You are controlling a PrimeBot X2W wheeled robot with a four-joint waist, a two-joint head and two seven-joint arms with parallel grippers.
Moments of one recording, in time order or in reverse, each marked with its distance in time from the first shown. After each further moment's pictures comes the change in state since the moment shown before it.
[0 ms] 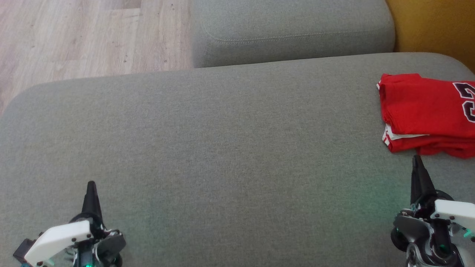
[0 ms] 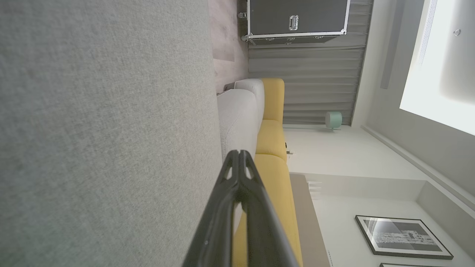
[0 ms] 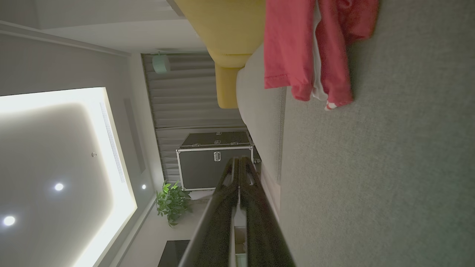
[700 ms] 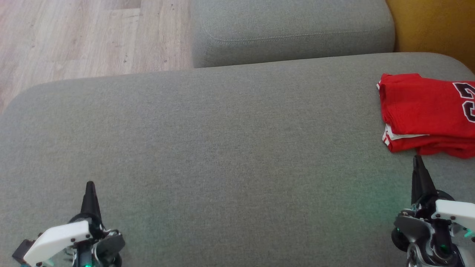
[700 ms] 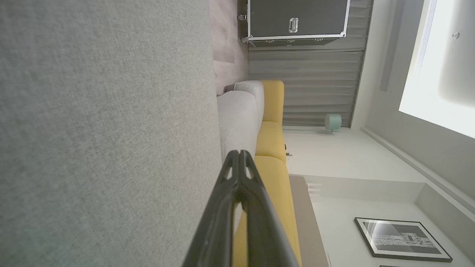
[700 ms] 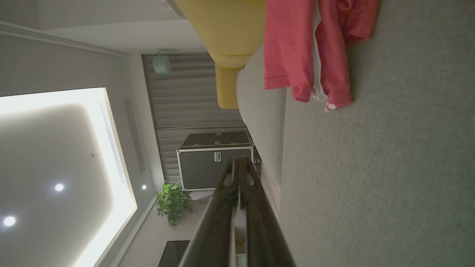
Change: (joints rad) left arm 0.000 -0.004 0.011 0.000 0.001 0.000 0.001; right arm 0.000 0.000 -0.005 0.000 0.000 0.000 0.003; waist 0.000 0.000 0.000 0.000
